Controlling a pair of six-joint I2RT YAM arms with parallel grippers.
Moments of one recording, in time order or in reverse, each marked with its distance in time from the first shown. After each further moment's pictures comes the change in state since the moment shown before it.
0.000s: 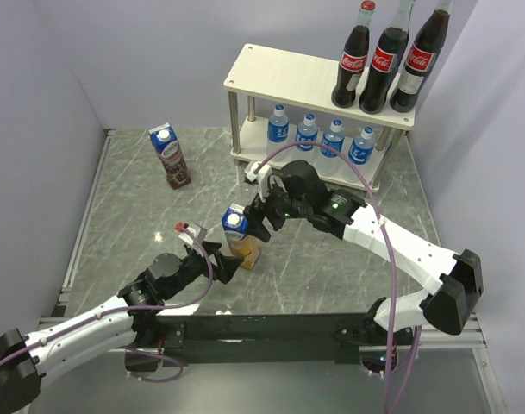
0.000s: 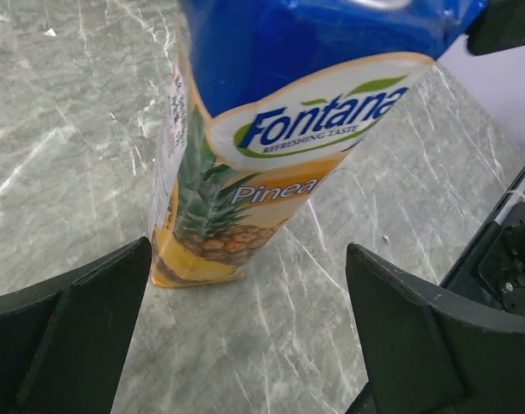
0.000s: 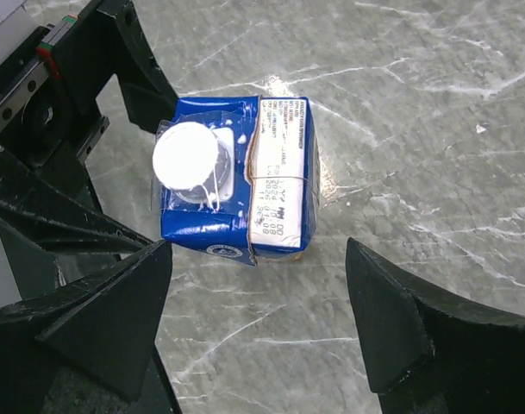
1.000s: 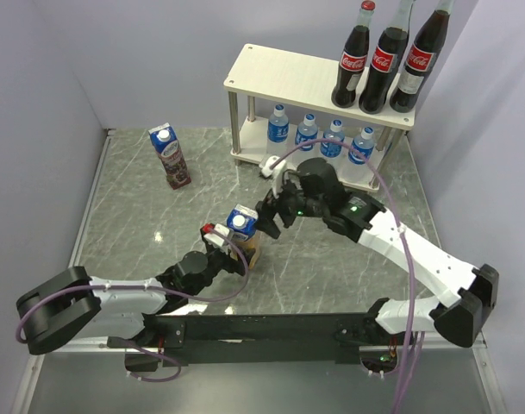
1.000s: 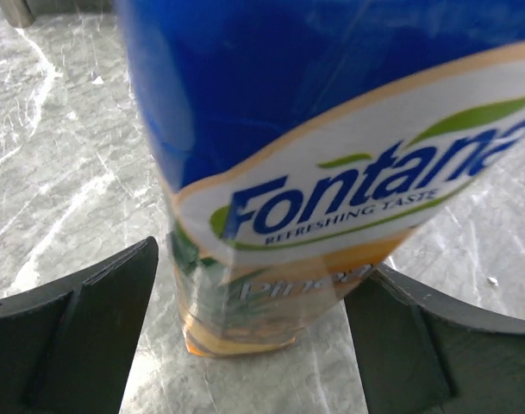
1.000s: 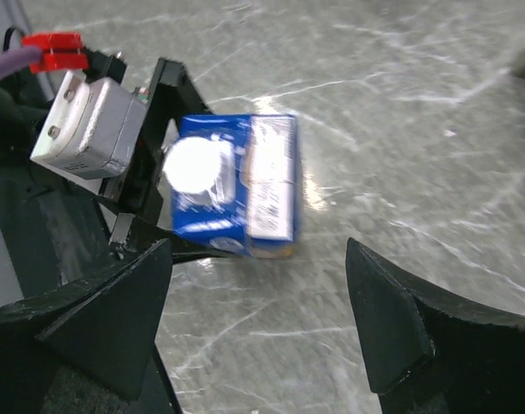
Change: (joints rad) left arm -0.127 0.573 0.029 0.549 -0.246 0.214; right arm -0.028 -0.080 -0.006 -0.019 -0.003 -0.002
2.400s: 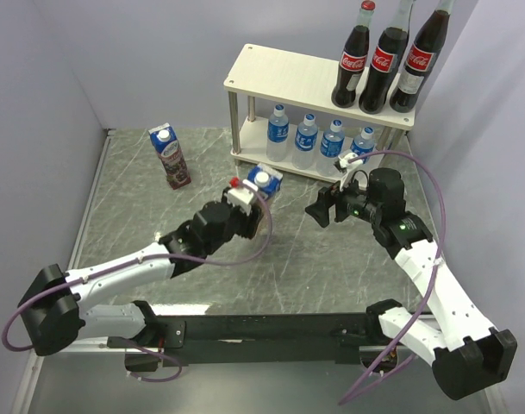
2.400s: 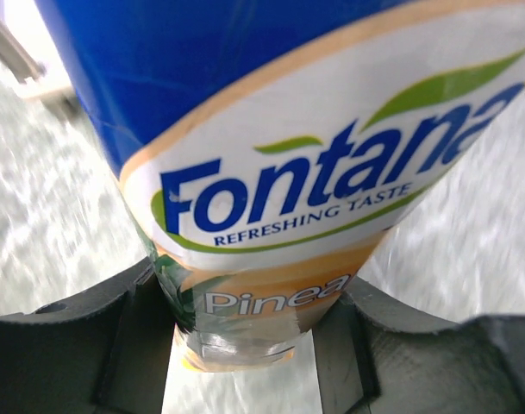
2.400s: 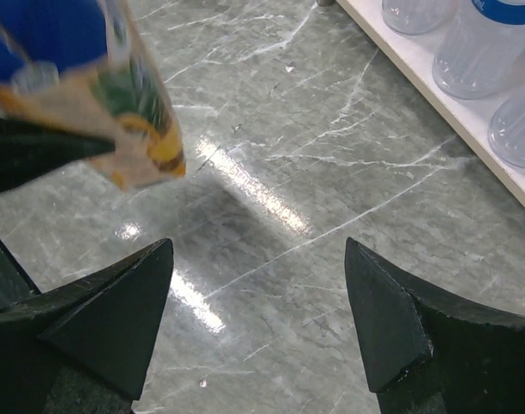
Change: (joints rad) left arm 0.065 0.011 0.536 -0.657 0.055 0.151; right arm -0.506 -0.321 -0.335 0.112 -0.149 0.057
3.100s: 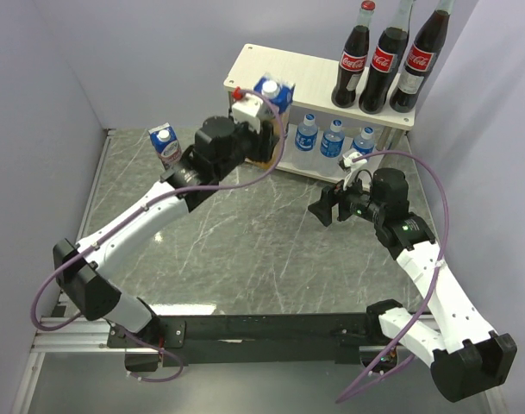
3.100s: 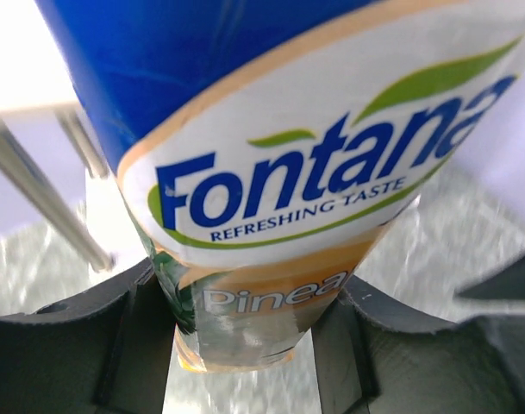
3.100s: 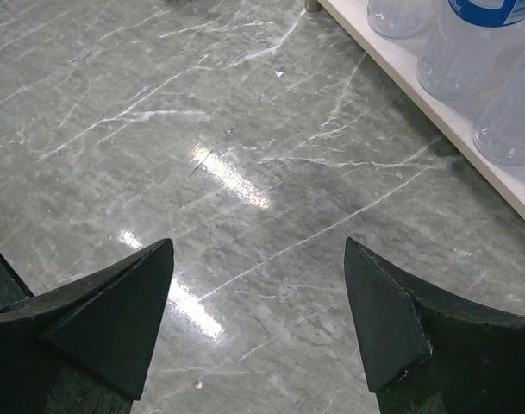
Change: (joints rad) left arm 0.181 0.306 0.766 -0.285 0.147 -0.005; right arm -0.031 -0.016 0.000 0.000 -0.005 0.000
